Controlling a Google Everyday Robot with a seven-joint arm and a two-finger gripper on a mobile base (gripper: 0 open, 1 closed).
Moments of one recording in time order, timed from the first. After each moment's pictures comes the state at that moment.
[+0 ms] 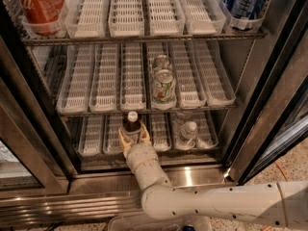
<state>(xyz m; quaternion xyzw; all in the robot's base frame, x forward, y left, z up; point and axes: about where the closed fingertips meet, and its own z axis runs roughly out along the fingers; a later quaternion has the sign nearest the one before) 0.598 0.068 0.688 -0.10 0.66 0.19 0.72</state>
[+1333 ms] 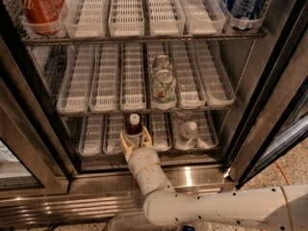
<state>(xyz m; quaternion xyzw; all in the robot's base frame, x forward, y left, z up) 0.584 0.063 0.687 -0.09 0.66 0.19 0.72</state>
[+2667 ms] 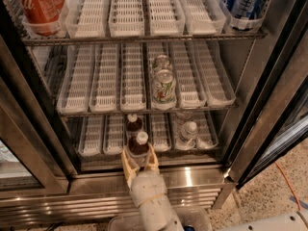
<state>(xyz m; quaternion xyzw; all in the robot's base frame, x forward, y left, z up) 0.497 0.046 0.717 -0.05 0.63 0.22 0.74</state>
